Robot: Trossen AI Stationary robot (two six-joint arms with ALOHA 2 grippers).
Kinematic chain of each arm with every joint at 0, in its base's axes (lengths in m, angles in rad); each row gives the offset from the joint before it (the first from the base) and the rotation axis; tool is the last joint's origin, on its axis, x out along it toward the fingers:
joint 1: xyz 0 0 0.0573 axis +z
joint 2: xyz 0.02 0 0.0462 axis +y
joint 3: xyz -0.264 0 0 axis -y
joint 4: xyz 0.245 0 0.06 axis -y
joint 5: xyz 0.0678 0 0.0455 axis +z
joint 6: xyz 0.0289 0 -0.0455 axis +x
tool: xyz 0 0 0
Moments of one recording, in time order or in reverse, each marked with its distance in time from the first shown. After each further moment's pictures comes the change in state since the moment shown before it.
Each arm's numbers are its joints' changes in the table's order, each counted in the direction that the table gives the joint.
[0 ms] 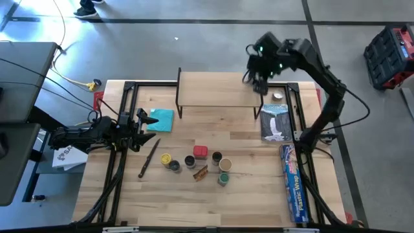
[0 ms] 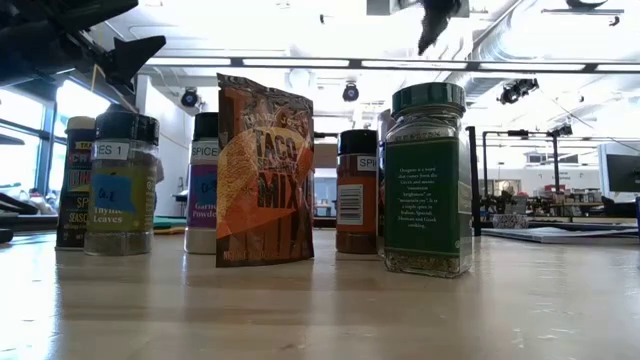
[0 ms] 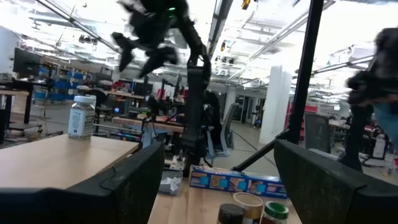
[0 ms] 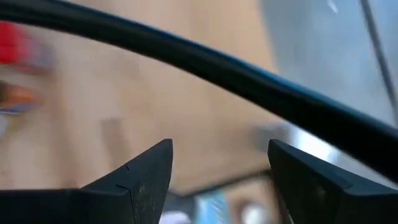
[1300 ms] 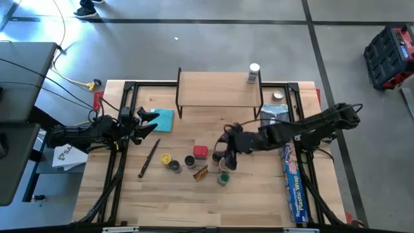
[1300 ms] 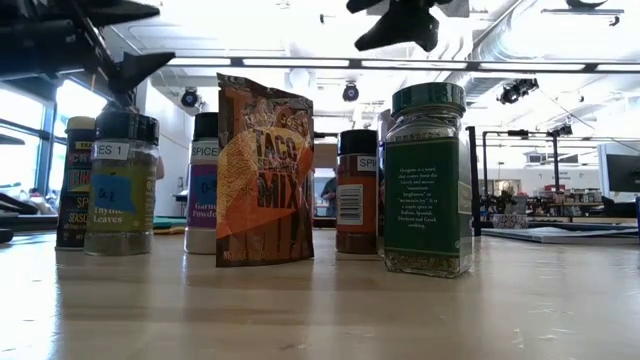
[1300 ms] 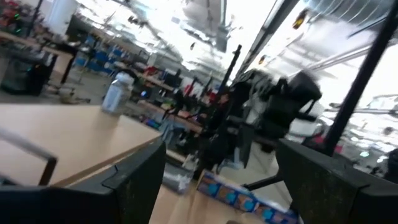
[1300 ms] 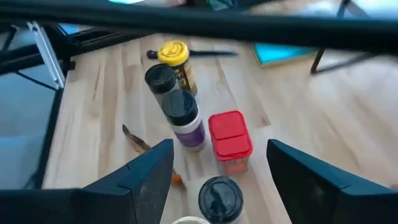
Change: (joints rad) left arm 0.000 0.102 0.037 0.026 0.186 -0.226; right arm 0.764 -0.162 -0.938 1.170 -0.255 0.765
